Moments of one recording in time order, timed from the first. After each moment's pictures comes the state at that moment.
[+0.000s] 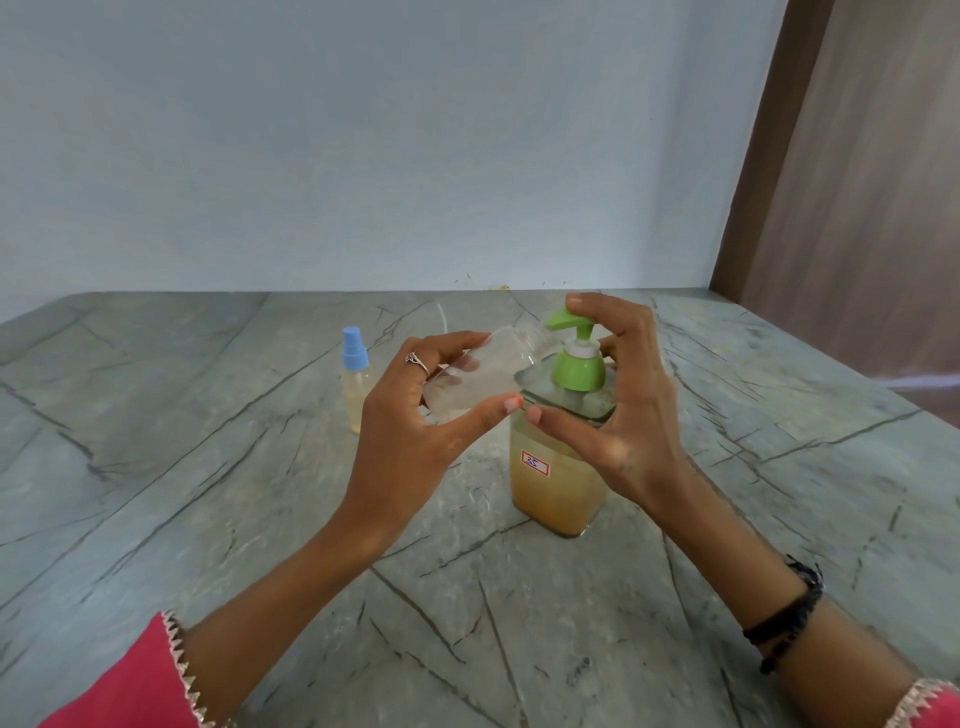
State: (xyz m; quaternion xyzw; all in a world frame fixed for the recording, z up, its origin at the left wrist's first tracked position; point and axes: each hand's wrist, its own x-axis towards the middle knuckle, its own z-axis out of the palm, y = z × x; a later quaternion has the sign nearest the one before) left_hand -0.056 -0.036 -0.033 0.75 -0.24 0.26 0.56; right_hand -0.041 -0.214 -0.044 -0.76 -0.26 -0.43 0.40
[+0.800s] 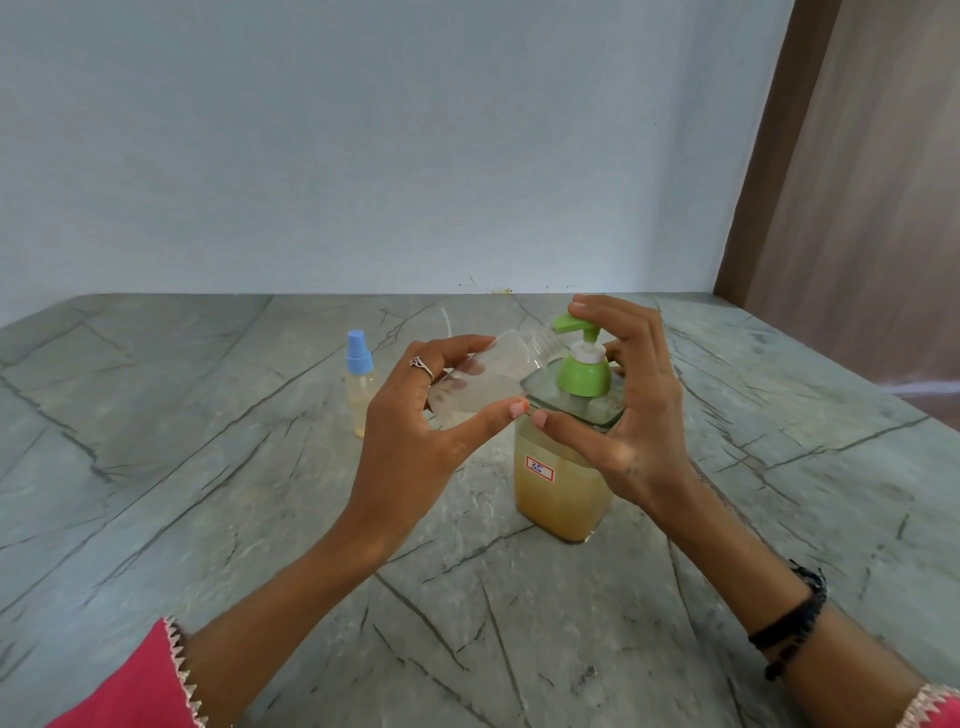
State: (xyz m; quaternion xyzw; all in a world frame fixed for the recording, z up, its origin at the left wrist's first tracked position) left_hand -0.059 -0.037 -0.031 0.74 -0.23 0.25 0.57; right_hand -0.040 -0.214 -0.043 -0.76 -0.27 -0.44 0.41
